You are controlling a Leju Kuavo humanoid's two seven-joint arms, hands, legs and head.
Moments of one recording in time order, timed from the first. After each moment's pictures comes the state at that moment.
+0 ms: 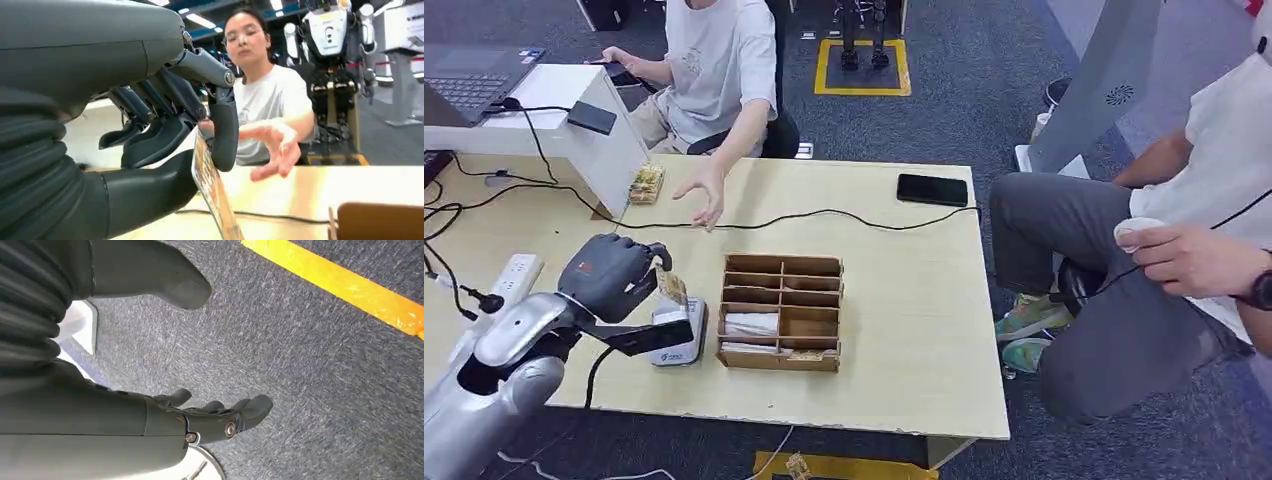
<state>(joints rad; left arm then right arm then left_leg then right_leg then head) -0.24 0.66 -0.40 -1.72 -0.80 -0.03 -0.03 0.16 0.21 -0.47 -0.65 1.41 -0.21 -0.04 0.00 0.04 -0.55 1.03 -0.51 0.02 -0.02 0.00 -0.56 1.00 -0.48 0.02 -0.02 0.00</state>
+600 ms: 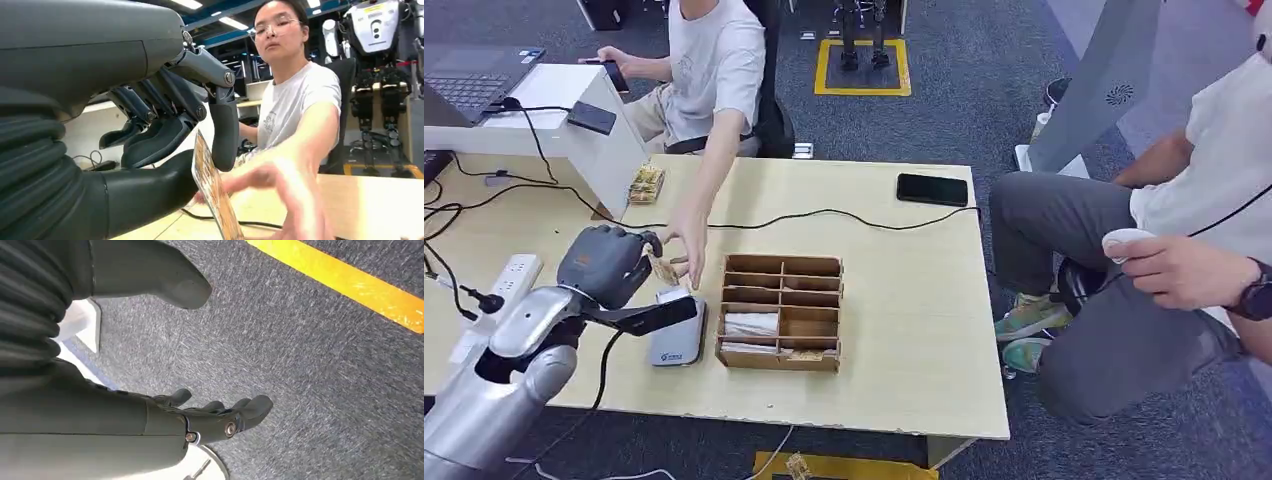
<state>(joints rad) -0.27 0.58 -0.36 -1.59 -0.89 0.00 0.02 0.17 0.22 -0.50 -0.67 1.45 -0.20 -0.04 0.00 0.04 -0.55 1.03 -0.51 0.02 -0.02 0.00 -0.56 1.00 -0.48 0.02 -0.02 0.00</state>
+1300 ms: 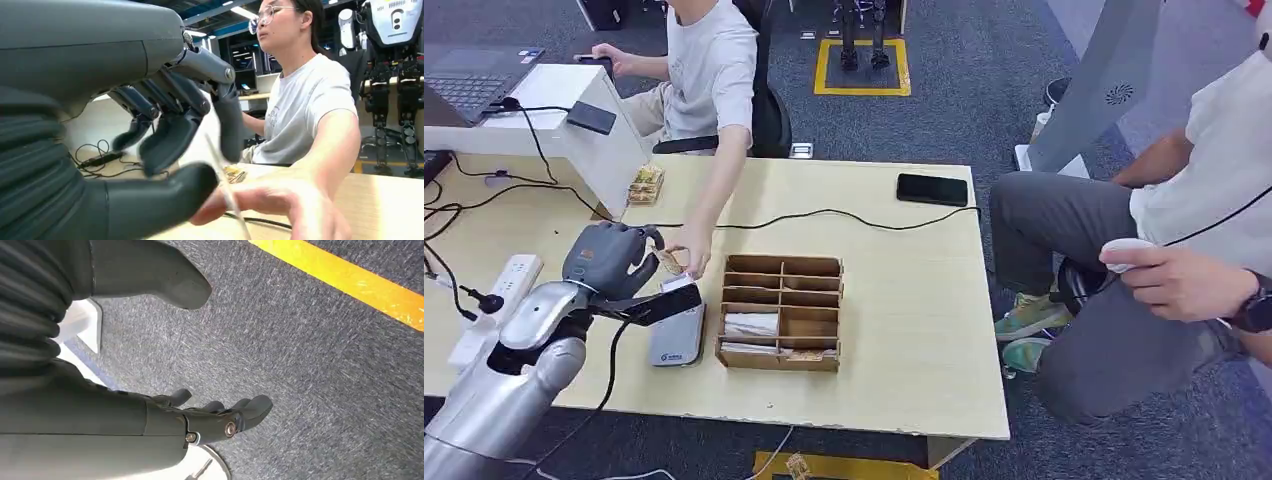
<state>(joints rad) -0.30 0.53 -0.34 -1.53 -0.90 0.00 0.02 0.17 0.22 -0.51 -0.67 1.45 -0.21 -0.04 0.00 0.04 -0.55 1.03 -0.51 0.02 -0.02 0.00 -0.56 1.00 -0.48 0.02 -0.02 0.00</state>
